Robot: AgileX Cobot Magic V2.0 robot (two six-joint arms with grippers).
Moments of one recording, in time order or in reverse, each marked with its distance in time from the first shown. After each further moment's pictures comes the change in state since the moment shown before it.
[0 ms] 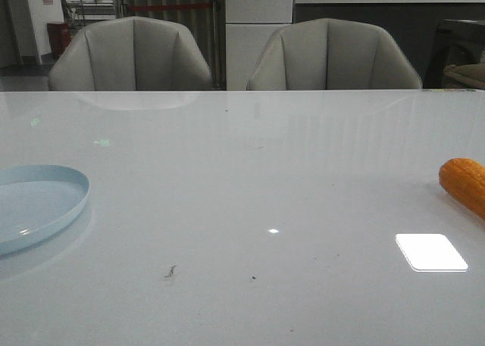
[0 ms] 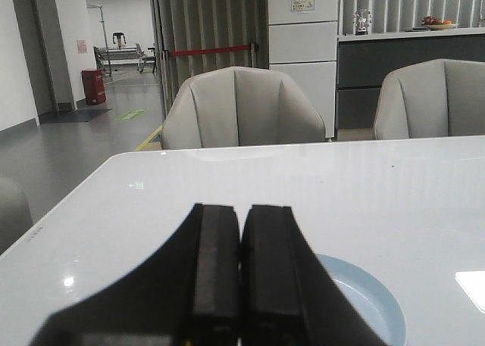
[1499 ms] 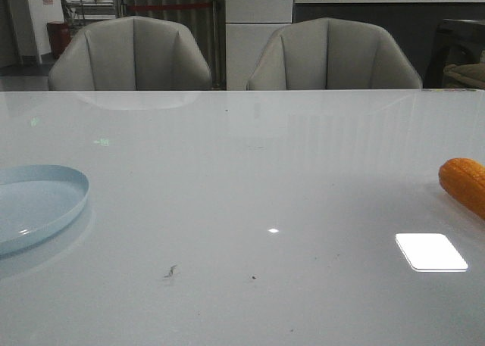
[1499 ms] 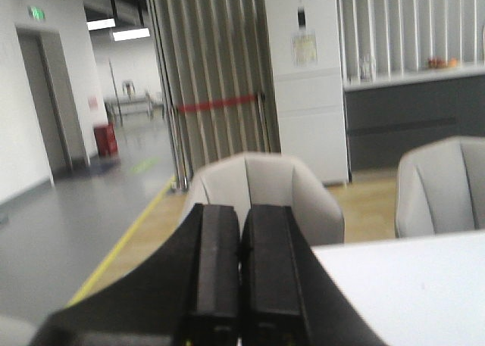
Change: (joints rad) left arm 0.000 0.699 -0.697 0.076 -0.039 0.000; right arm 0.000 0.794 -0.850 0.000 0.103 0.000
